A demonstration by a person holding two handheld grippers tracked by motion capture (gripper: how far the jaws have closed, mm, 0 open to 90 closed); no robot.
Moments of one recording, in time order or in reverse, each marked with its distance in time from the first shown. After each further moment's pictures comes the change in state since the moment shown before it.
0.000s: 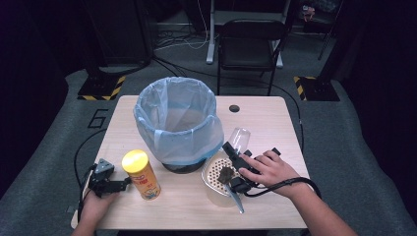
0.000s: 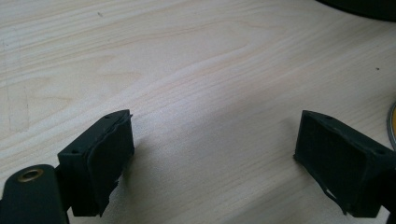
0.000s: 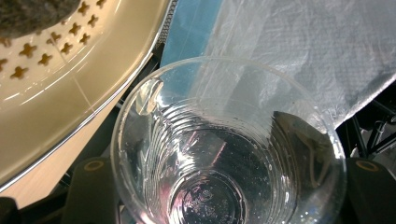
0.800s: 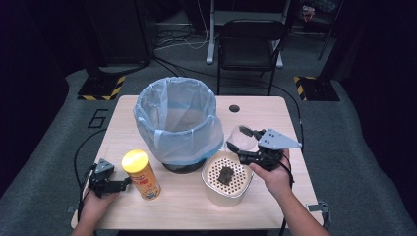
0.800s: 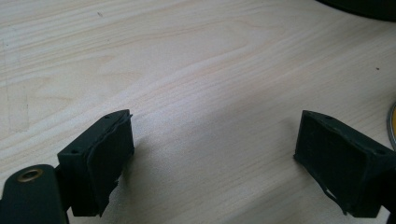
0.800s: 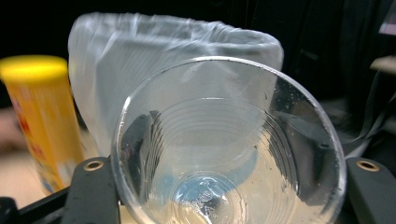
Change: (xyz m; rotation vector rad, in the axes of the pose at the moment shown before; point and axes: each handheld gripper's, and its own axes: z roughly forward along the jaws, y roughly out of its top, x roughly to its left) left arm 0.000 0.000 0.000 0.009 -0.005 -0.005; right arm -0.016 -0.083 0.005 -0.442 0.187 1.947
